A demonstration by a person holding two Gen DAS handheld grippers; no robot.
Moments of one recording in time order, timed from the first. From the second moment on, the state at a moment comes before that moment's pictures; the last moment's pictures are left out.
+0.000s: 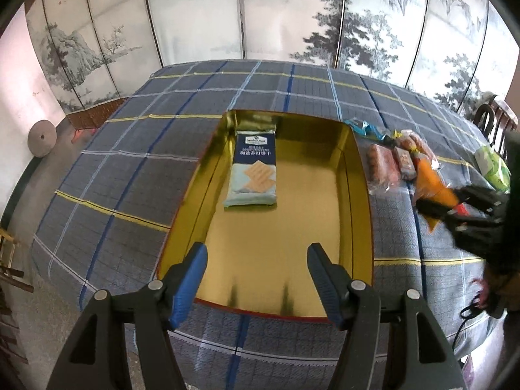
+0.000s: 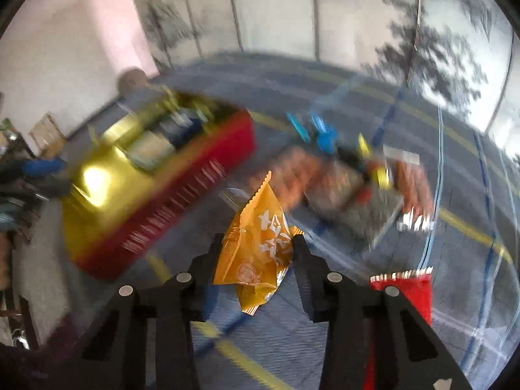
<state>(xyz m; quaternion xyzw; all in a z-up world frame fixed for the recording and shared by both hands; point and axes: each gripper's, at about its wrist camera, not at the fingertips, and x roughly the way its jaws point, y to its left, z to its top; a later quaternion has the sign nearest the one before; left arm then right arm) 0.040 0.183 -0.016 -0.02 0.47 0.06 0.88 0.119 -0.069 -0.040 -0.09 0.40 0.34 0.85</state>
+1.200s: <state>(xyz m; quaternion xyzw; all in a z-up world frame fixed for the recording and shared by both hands) 0.033 0.191 -0.027 -0.03 0.47 0.06 0.88 0.193 0.020 -0.042 0.01 0.43 0.38 0.82</state>
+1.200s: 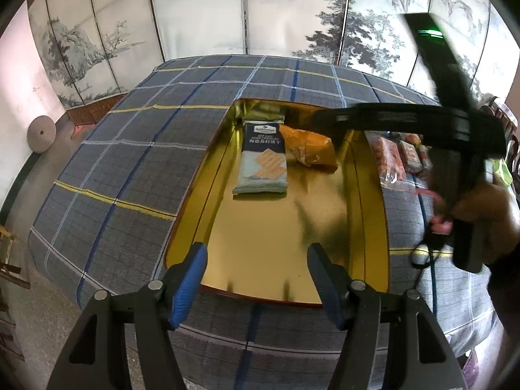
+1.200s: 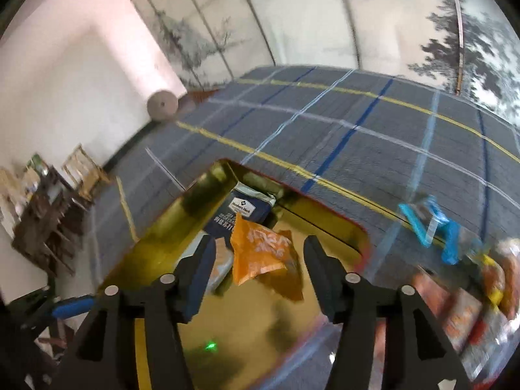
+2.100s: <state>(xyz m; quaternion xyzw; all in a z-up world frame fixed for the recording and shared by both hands) 0.032 0.139 -0.014 0.01 0.46 0.01 0.89 0.196 -0.058 -0.090 0.11 0.52 0.29 0.79</state>
